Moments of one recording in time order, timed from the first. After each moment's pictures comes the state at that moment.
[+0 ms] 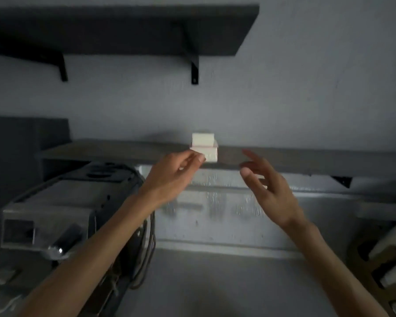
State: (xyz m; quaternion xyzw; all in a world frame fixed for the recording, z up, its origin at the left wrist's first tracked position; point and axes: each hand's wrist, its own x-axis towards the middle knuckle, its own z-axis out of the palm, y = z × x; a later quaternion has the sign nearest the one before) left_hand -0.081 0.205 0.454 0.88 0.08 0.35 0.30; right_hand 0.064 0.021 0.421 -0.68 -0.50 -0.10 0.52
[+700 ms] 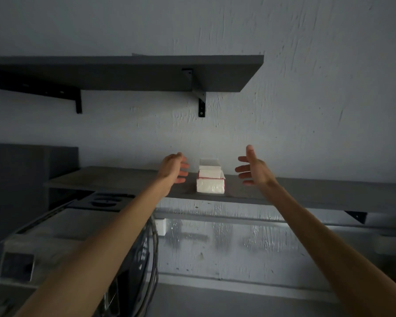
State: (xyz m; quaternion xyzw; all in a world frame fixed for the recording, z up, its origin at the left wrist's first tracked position) left_hand -0.005 0.293 0.503 0.71 0.24 0.35 0.56; right_hand 0.144 0.123 0.499 -0.71 -0.36 0.08 0.60
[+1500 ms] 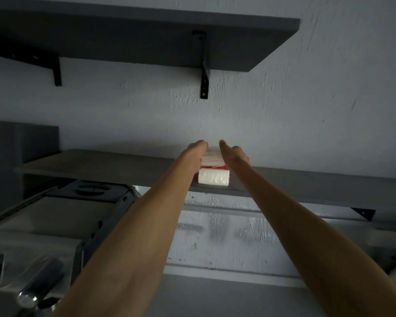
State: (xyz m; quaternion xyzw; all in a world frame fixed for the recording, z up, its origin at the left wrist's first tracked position) left_hand 0.093 0.320 0.505 0.64 0.34 0.24 0.64; right_hand 0.169 0.239 0.492 -0.86 -0.23 -0.01 0.46
